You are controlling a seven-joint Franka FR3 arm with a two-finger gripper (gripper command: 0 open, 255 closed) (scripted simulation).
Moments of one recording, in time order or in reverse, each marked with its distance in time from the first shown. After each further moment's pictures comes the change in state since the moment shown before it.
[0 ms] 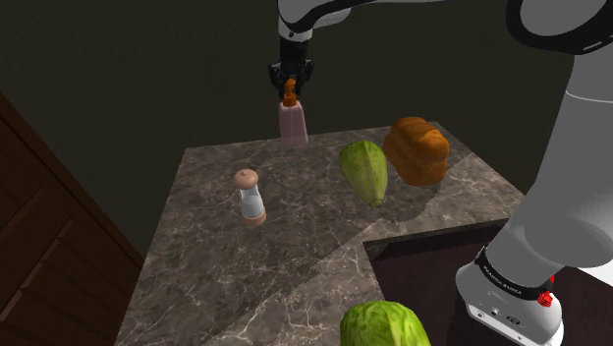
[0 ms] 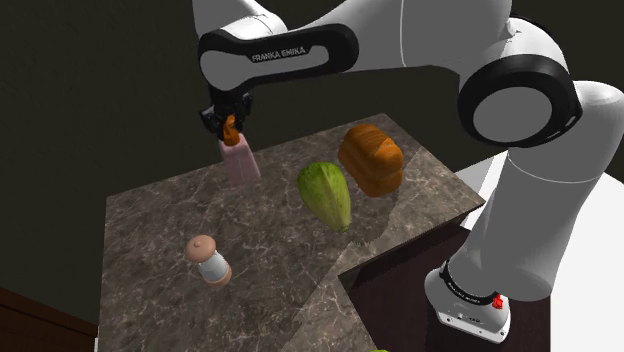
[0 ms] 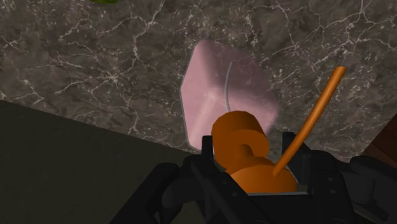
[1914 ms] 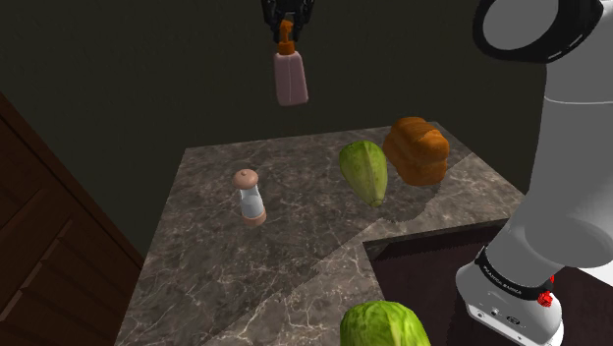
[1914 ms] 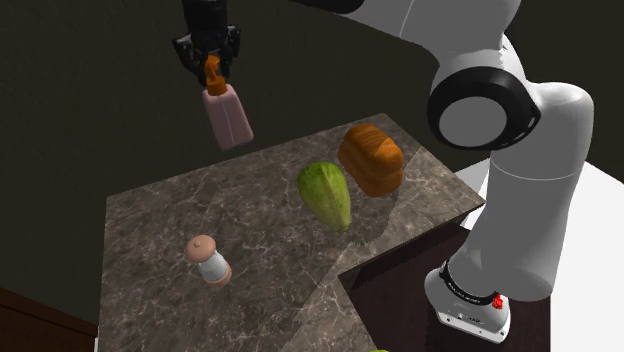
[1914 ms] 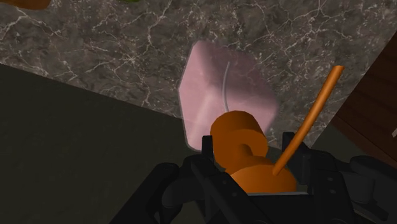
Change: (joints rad) arm 0.008 0.115 0.000 0.567 -0.007 -0.452 0.002
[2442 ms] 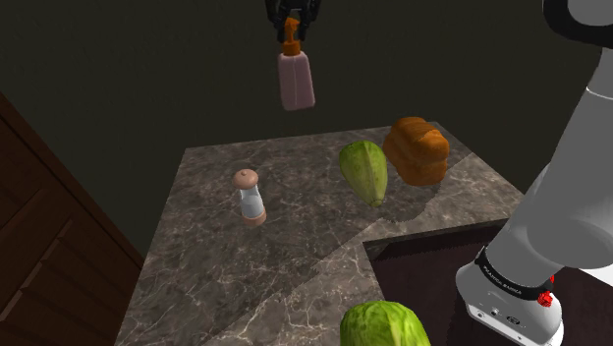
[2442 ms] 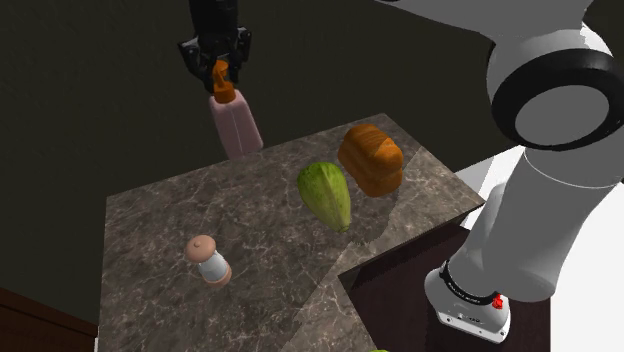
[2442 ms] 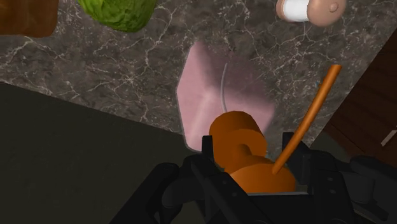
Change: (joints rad) arm 0.030 -0.217 0.018 -0.273 0.001 0.056 0.053
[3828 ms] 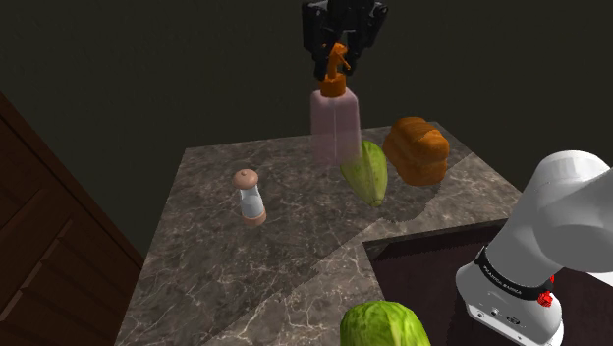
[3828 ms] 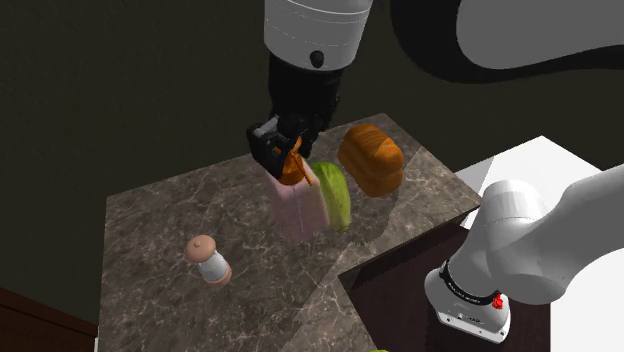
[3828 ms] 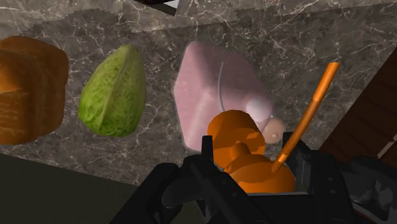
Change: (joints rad) arm 0.134 -0.662 0.160 -0.683 0.075 0.027 0.277
